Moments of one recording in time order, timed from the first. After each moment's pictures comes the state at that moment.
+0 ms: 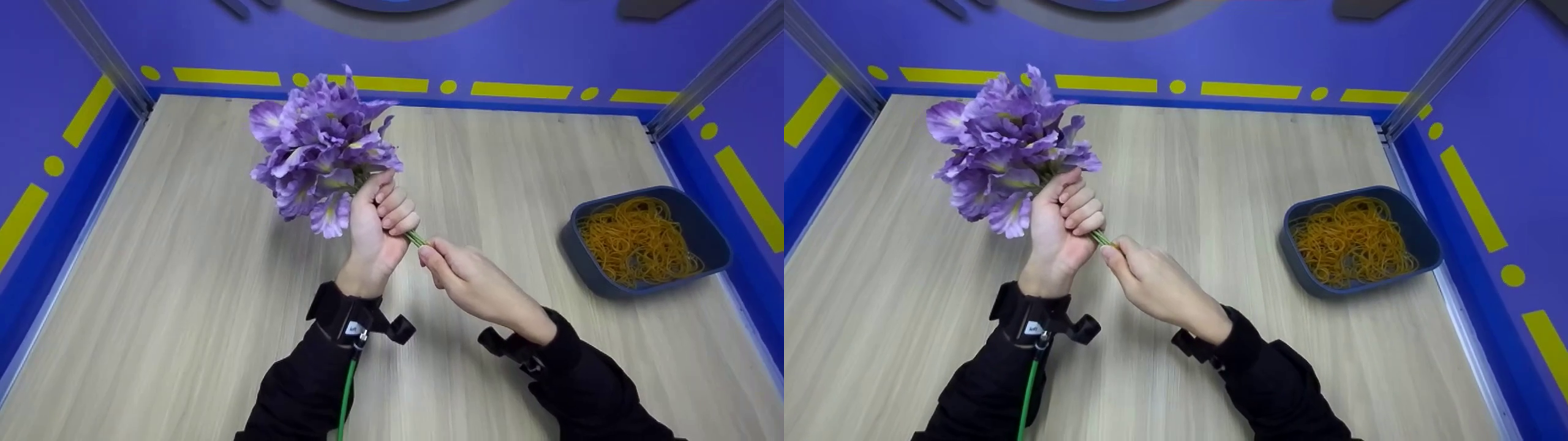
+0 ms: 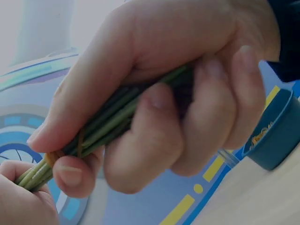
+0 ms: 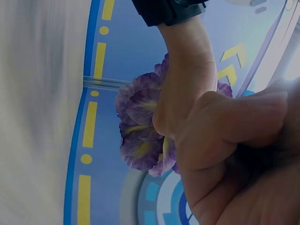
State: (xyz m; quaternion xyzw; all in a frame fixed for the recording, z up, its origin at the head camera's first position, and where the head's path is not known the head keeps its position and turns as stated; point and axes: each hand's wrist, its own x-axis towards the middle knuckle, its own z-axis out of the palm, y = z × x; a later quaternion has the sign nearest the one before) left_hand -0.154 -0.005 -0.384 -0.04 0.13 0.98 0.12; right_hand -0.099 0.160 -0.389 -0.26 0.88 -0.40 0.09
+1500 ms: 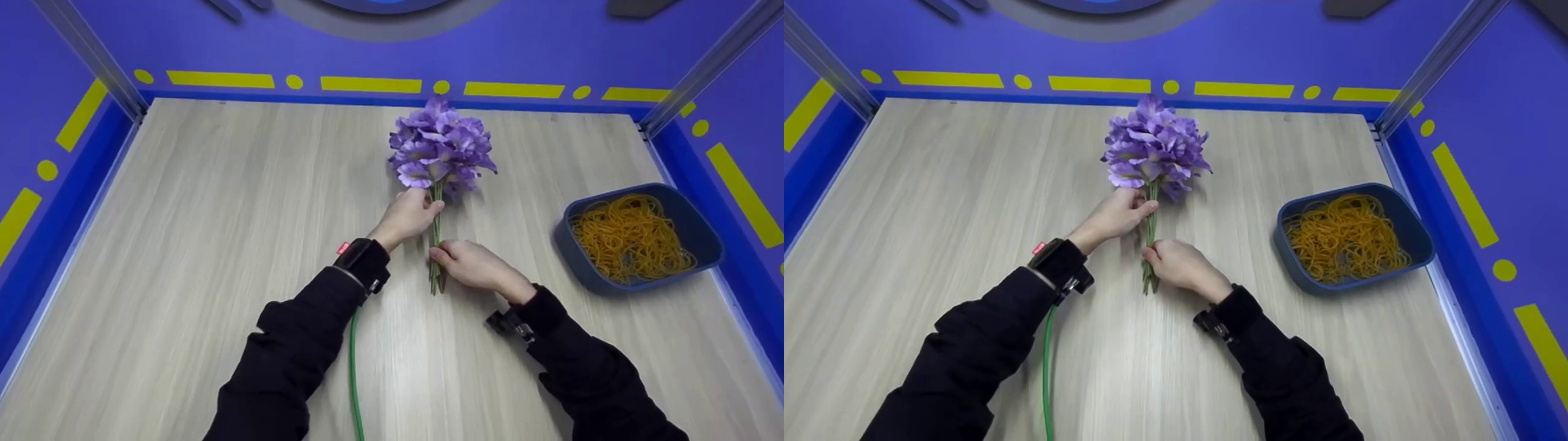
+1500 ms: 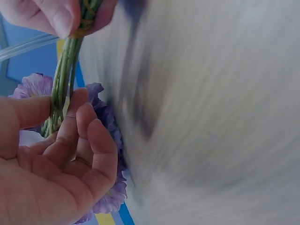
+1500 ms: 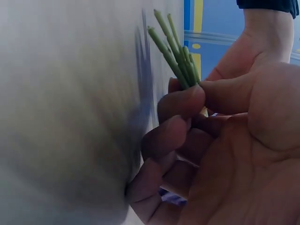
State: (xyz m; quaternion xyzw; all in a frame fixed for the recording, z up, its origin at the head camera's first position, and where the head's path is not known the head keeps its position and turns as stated) left_hand -0.222 0.029 -0.455 0.12 0.89 0.42 0.11; right_hand -0.163 0.193 -0.471 -0.18 0.92 -0.29 0.21
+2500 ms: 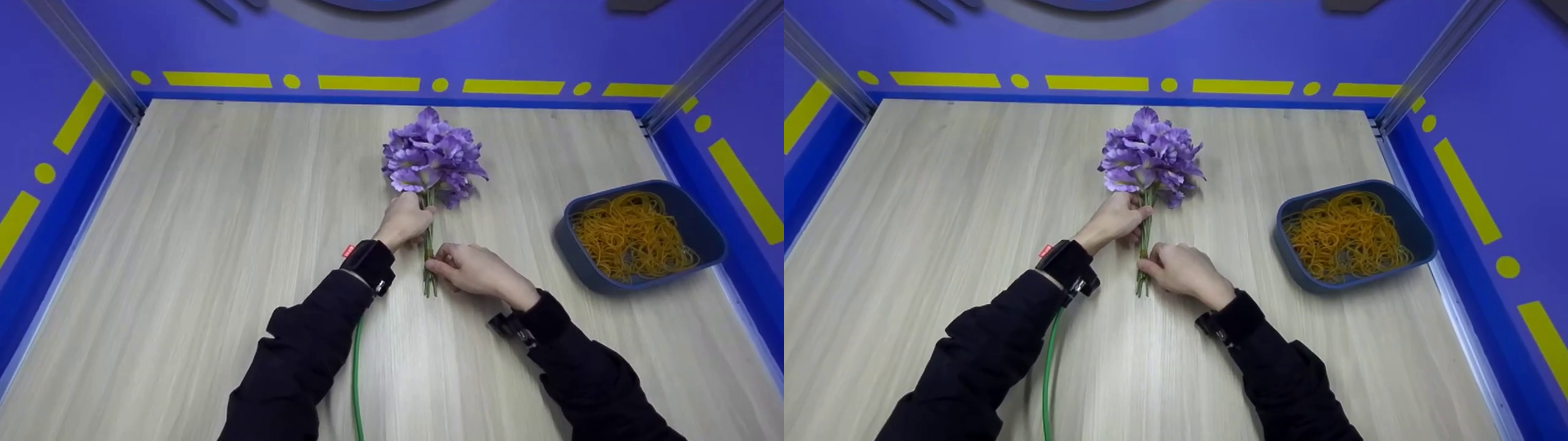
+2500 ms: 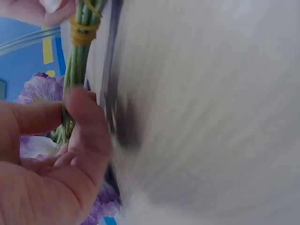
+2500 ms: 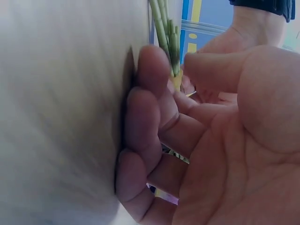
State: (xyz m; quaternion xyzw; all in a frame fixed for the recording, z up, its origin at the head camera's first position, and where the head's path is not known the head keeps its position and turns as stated) left_hand -0.224 0.038 -0.465 -0.01 0.88 0.45 0.17; right_hand -0.152 0.202 -0.473 -0.20 0.93 -0.25 0.19
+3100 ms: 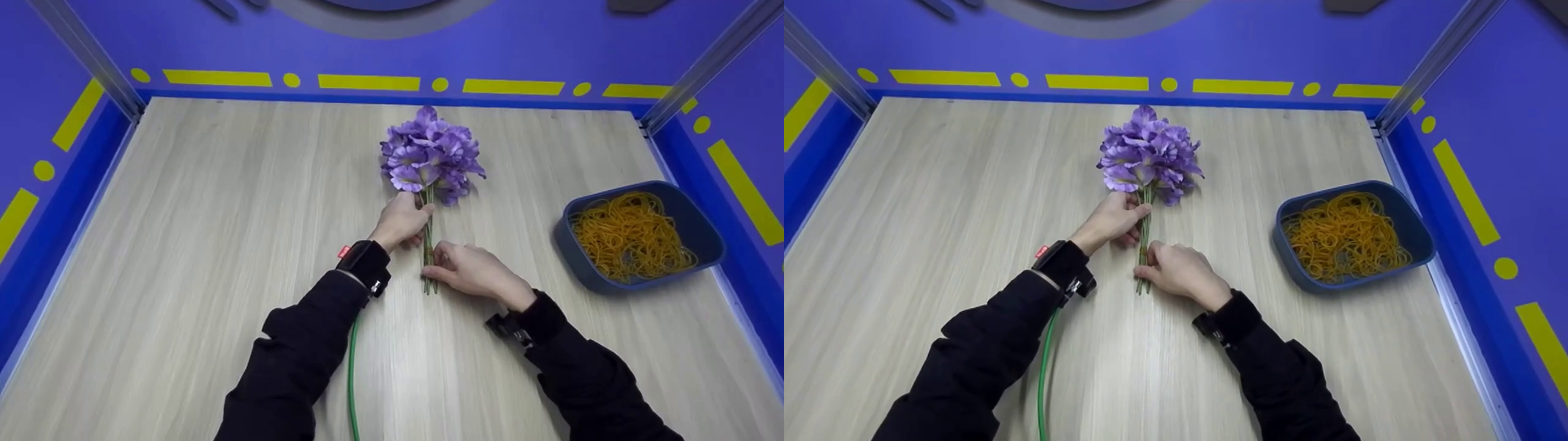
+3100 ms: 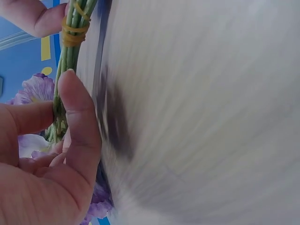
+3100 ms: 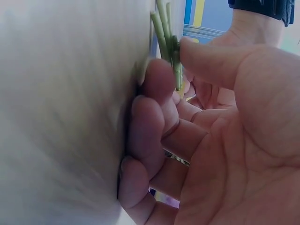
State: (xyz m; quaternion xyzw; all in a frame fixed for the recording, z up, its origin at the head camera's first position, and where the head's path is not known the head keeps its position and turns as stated) left_hand -0.225 0.034 -0.469 -0.02 0.86 0.47 0.18; right_hand -0.151 0.200 -0.475 -0.22 0.93 -0.24 0.16
